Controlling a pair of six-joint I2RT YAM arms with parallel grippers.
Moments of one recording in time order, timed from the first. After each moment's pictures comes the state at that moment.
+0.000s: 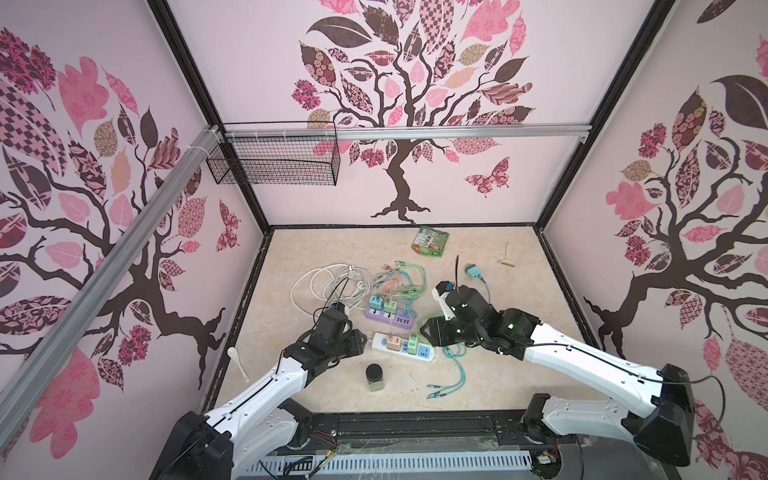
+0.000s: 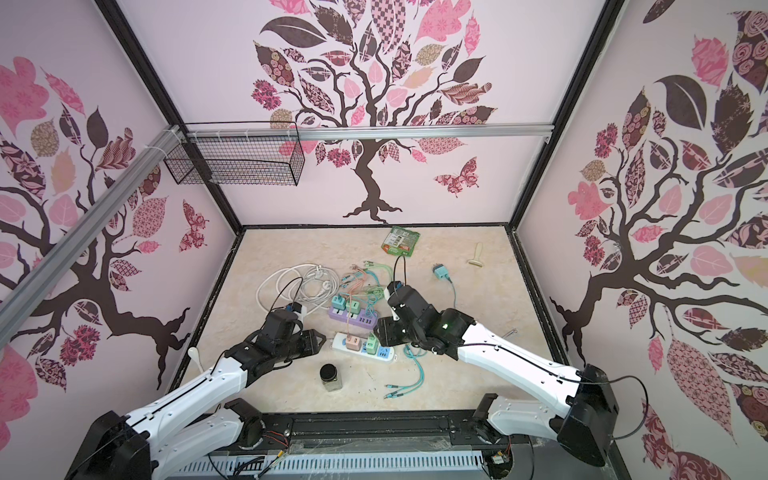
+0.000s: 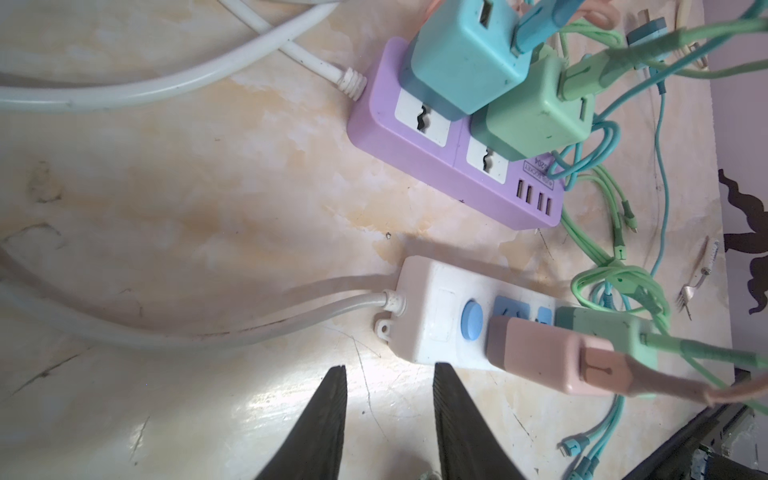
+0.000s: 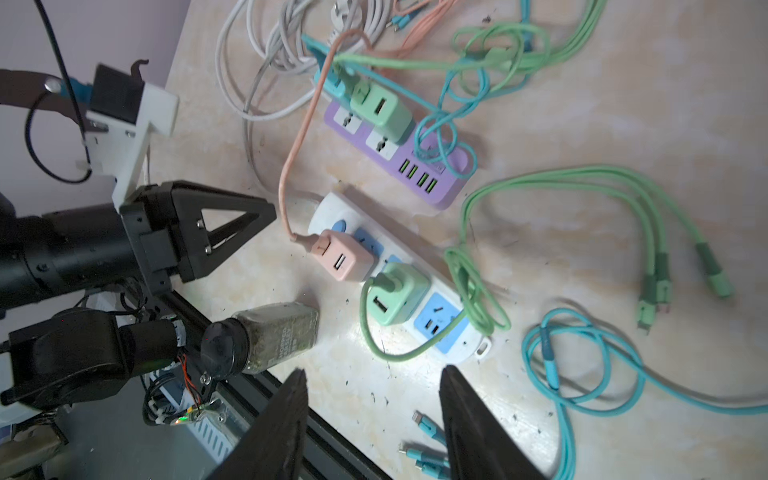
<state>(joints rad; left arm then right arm) -0.51 1.01 0.45 -0.29 0.13 -0.65 0.93 1.20 0.96 -0.61 -0.03 0.67</state>
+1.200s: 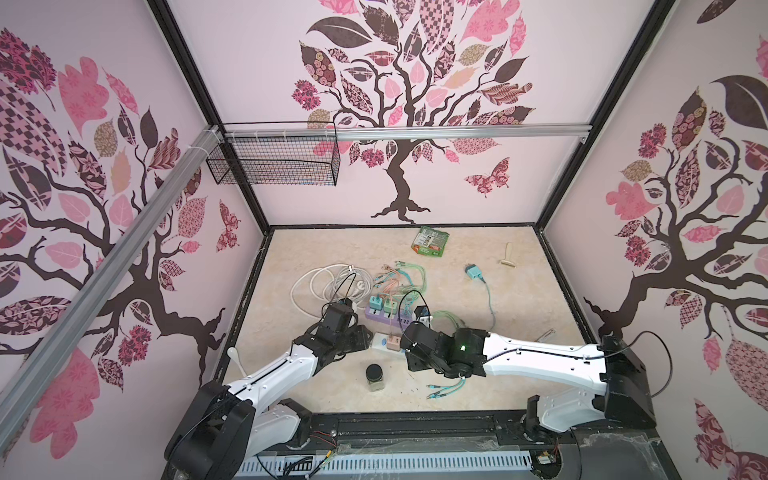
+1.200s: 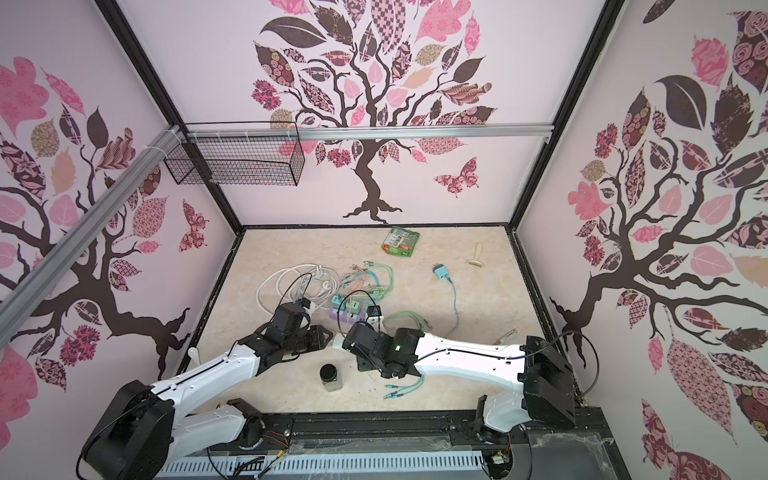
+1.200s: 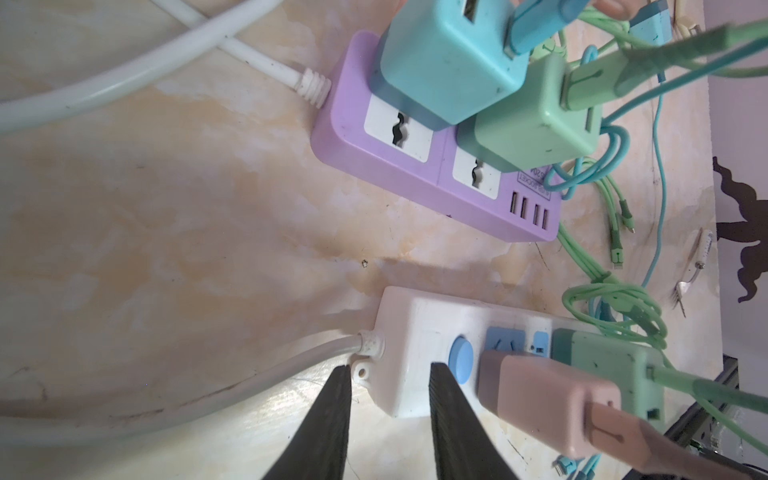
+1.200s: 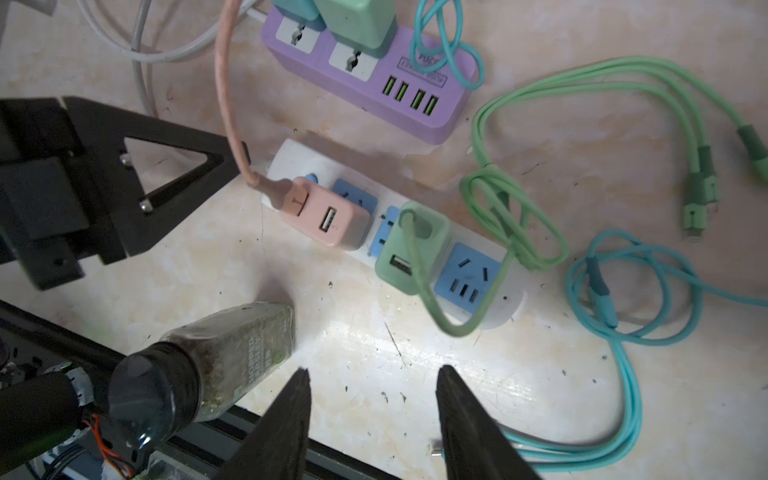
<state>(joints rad) -0.50 1.17 0.48 -0.18 0.19 -0.63 1.22 1.44 1.05 -0.67 0.29 1.00</state>
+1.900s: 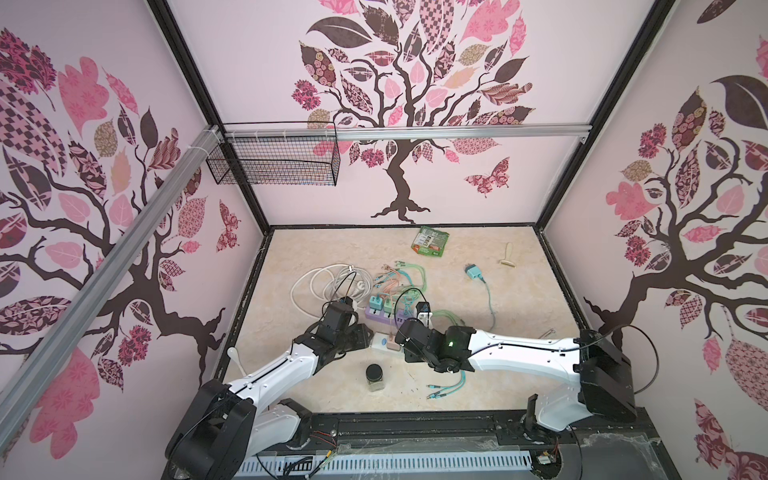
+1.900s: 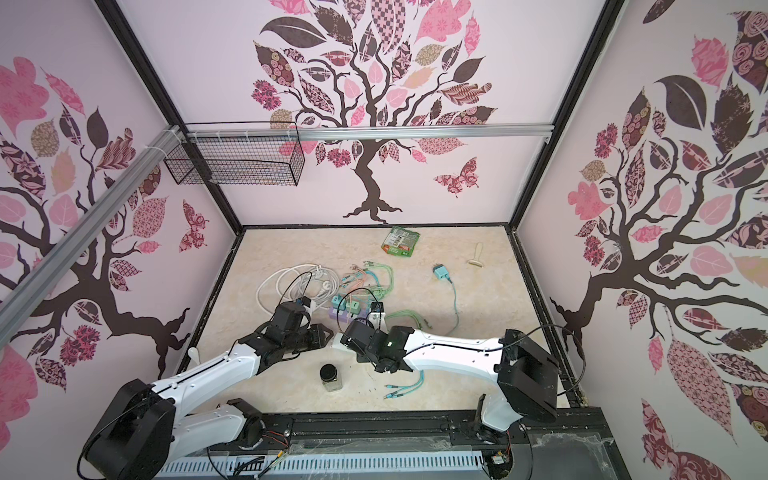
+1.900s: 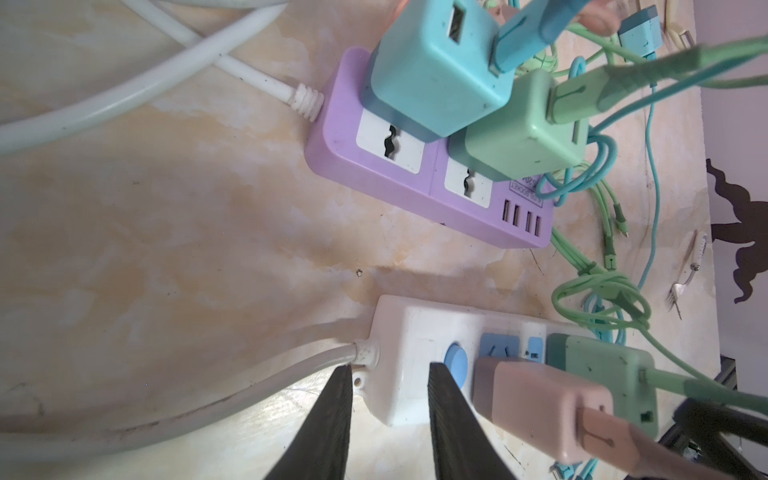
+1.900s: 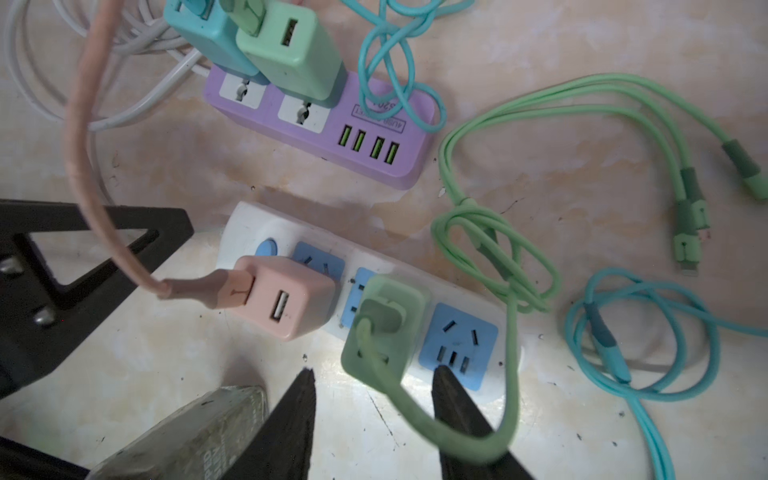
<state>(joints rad) -0.50 1.17 0.48 -0.17 0.19 -0.62 1.15 1.53 1.02 -0.56 0.37 1.03</state>
